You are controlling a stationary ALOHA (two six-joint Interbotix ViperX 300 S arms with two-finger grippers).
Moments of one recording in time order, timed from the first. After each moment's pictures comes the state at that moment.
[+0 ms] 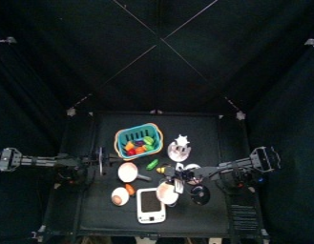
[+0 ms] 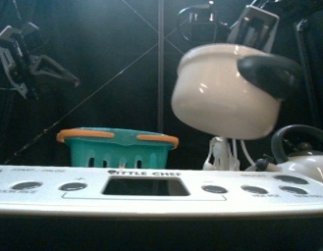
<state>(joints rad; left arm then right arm) 0.08 -0.83 1.33 -0.25 -0.41 -0.01 0.11 -0.13 0.58 -0.12 0.34 0.39</state>
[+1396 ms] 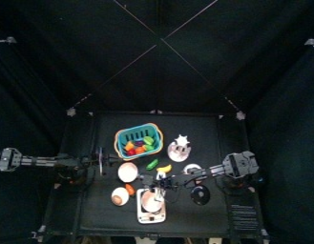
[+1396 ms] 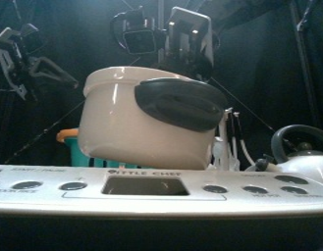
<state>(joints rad) 0.08 -0.83 1.34 -0.25 -0.41 -0.01 0.15 0.20 0.29 -0.09 0.46 0.37</state>
